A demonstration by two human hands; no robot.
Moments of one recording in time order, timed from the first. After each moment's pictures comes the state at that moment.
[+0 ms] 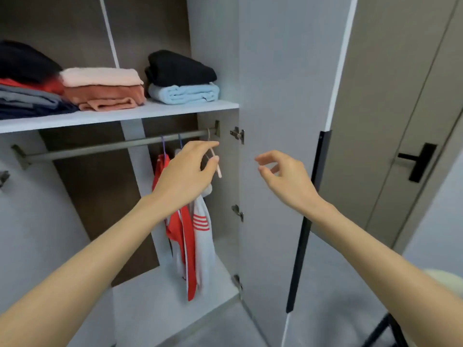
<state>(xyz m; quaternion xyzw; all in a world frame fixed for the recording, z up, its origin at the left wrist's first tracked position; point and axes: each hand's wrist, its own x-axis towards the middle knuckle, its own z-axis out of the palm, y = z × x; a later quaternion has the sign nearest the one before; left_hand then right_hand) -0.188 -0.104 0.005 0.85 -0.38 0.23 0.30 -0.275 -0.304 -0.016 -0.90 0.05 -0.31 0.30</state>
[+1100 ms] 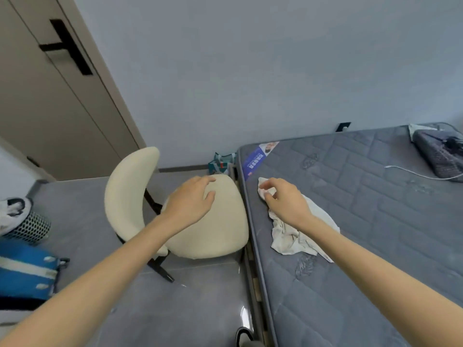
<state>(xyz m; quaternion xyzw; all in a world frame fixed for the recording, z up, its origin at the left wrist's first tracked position) -0.670 -0.593 -0.255 0.62 -0.75 -0.17 0.12 -0.906 -0.594 -0.280 -0.69 0.65 -0.21 0.26</state>
